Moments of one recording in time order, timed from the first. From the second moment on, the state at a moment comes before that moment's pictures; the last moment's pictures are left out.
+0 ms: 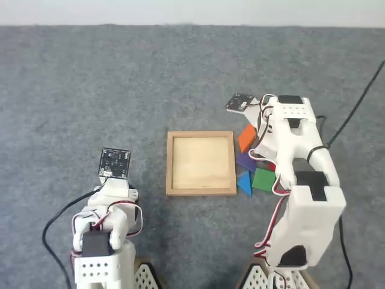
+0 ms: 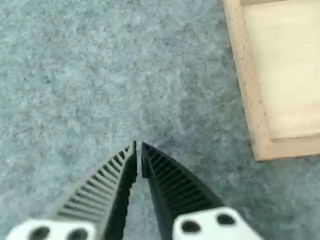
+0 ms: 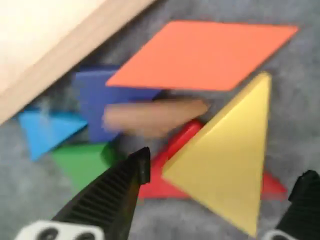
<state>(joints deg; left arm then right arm) -9.6 -103.2 97.1 72.0 -3.9 -4.0 19.7 6.0 75.7 56.3</state>
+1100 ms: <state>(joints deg) -9.6 -103.2 97.1 72.0 -3.9 -2.0 19.6 13.8 65.7 64.0</state>
